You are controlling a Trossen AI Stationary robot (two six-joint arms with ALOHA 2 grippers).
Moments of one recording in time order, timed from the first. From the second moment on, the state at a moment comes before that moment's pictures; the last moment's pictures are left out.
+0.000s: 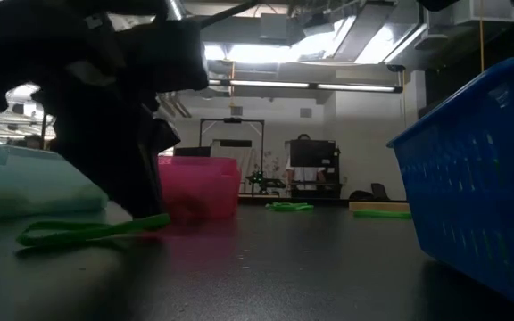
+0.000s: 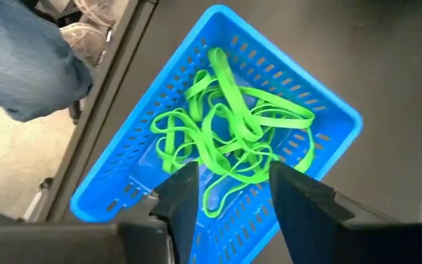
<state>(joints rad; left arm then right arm) -0.45 1.84 0.99 -0.20 -0.18 -0.48 0.68 1.97 1.67 -0.99 0.03 0.21</state>
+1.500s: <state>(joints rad) -0.37 1.84 1.00 0.54 0.11 -0.78 0.68 1.97 1.68 -0.69 0.48 -0.44</state>
